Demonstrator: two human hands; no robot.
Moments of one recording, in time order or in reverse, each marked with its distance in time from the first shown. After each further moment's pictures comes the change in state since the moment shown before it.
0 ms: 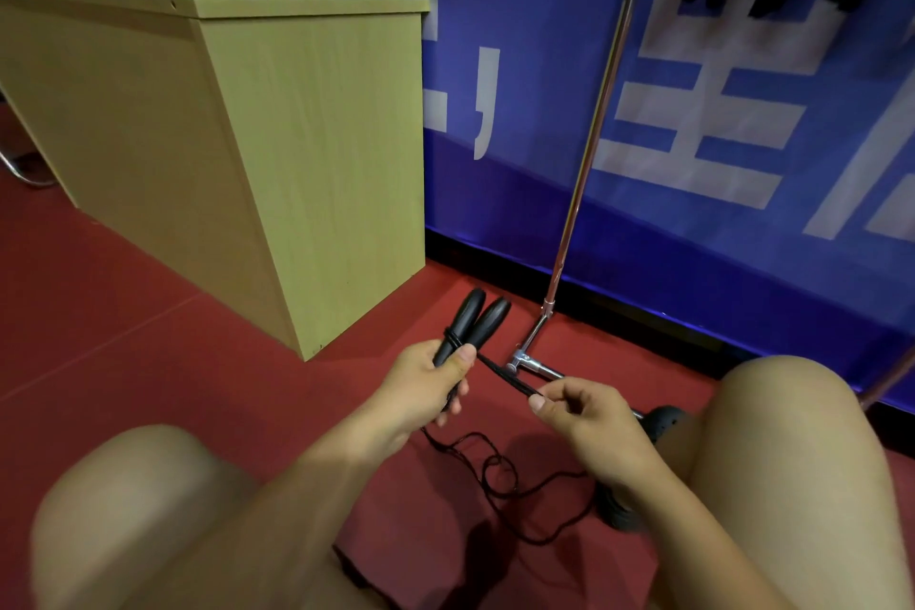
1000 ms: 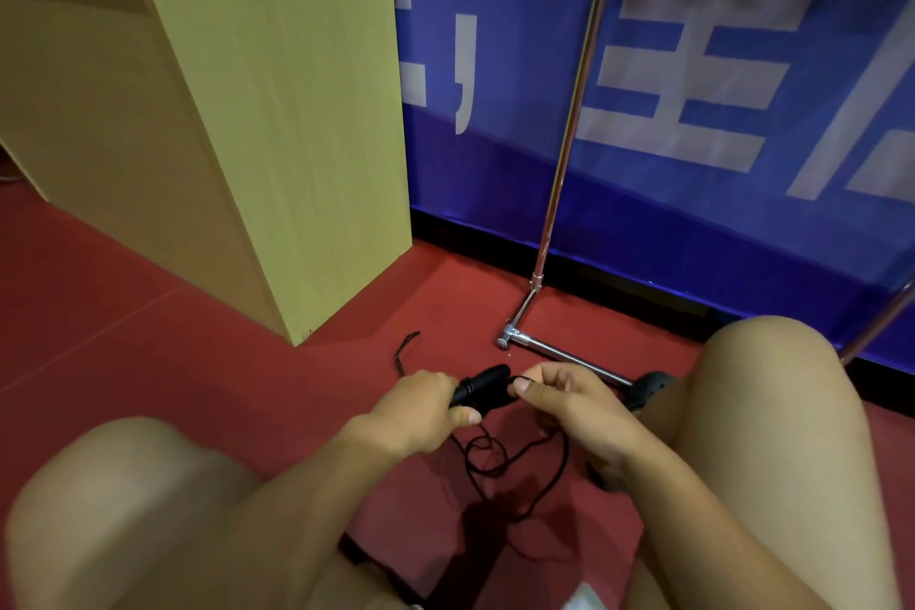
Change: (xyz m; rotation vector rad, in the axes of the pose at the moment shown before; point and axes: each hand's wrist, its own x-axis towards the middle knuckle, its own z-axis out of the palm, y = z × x) left_hand 0.019 -0.051 0.009 1.060 -0.240 0.038; right_hand -0.011 -0.008 0.003 0.272 -0.193 0.158
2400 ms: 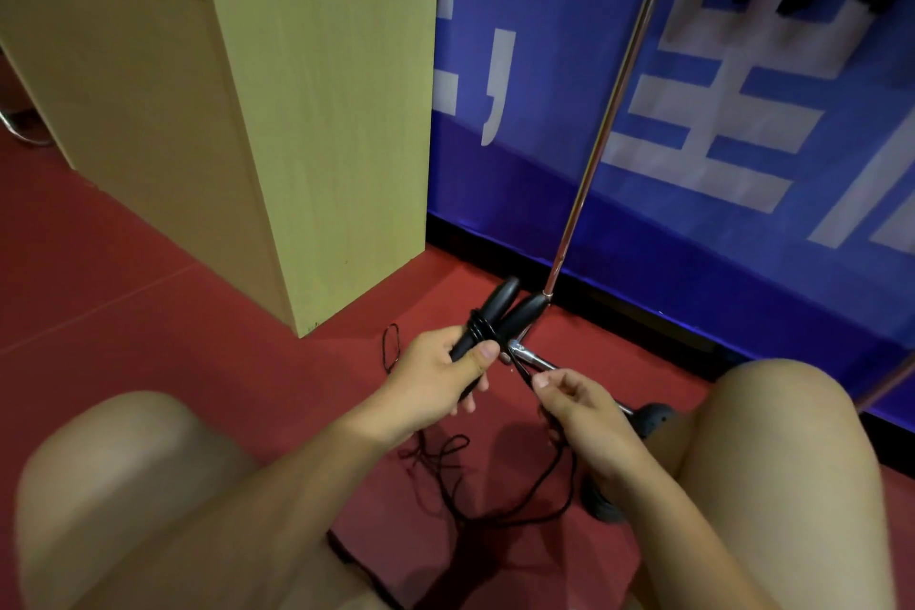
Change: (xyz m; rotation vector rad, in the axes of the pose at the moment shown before) left_hand -0.035 0.032 -0.040 -0.957 0.284 0.155; right_hand 0.014 0.008 0.000 0.003 0.156 0.013
